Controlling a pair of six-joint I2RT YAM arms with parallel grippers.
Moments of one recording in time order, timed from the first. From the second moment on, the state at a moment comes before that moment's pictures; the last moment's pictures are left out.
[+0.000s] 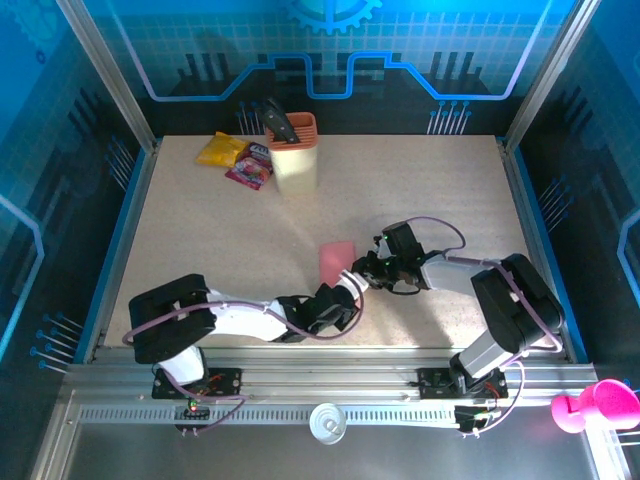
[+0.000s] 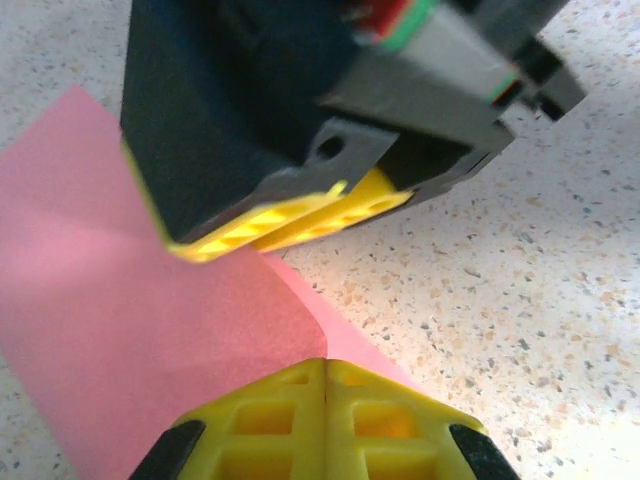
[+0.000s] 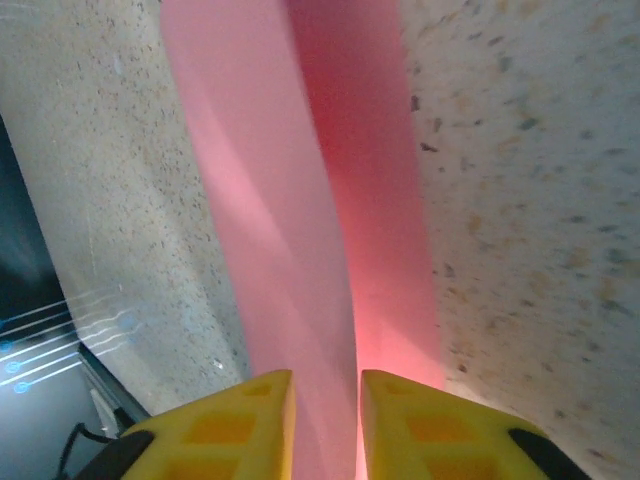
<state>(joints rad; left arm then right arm) -1.13 1.64 0.70 0.21 -0.36 -0.26 0.46 1.55 0.65 -0.05 -0.51 0.89</state>
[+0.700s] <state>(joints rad) -1.05 1.61 0.65 0.24 -0.12 -0.37 0.49 1.75 0.95 -0.22 -0.58 0.64</state>
